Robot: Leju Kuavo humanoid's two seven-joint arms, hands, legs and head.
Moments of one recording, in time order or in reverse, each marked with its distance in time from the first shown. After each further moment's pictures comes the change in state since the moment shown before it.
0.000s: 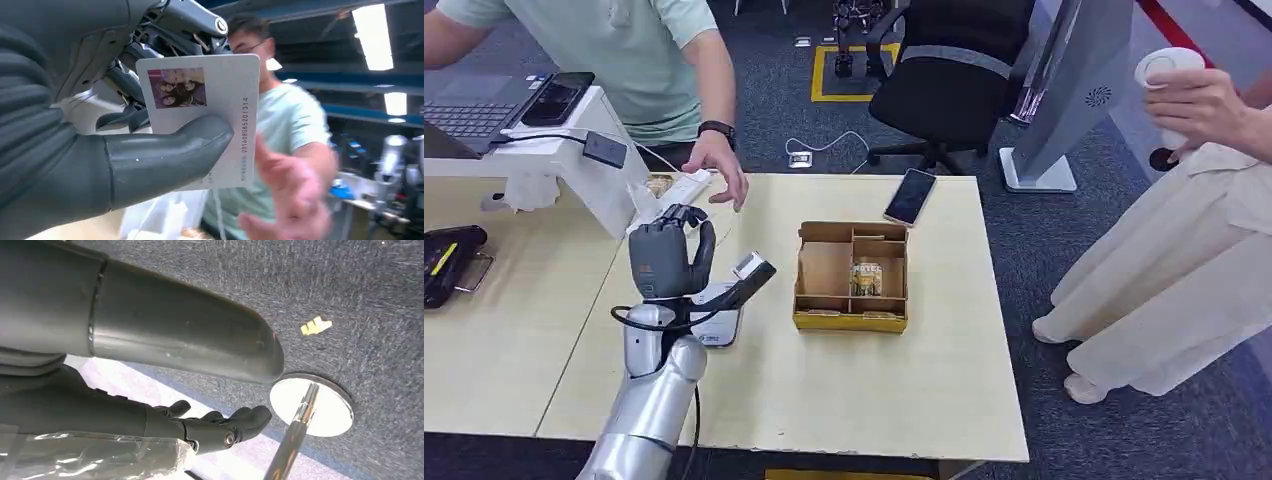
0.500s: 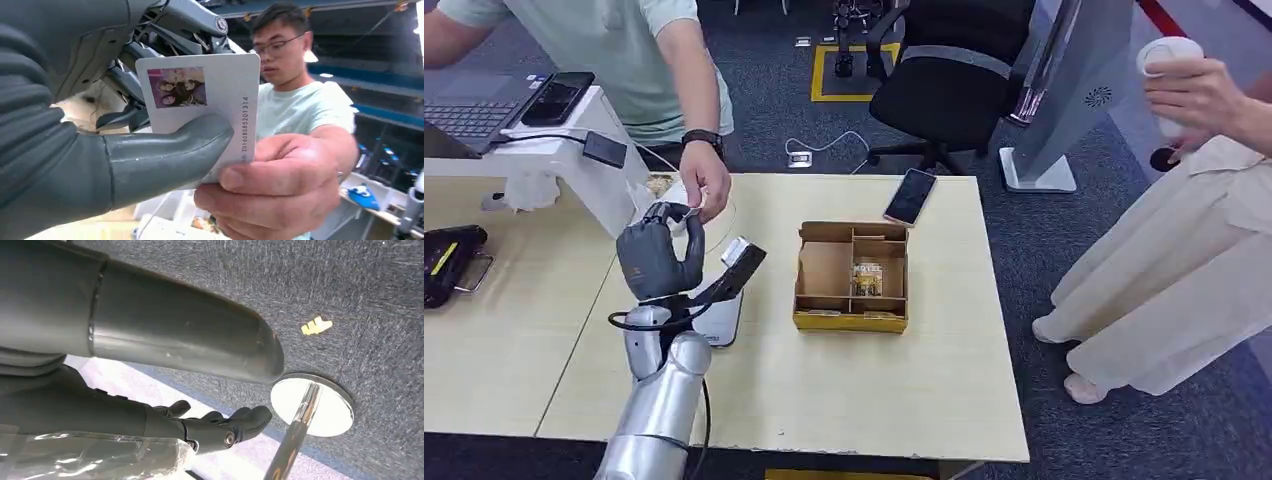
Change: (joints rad) left arm -0.001 -0.085 0.098 -0.032 0.033 0.000 -0.016; right arm 0.001 0.003 0.005 -0.003 0.000 0.000 0.009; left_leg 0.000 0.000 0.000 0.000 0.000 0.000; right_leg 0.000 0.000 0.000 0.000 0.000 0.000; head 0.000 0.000
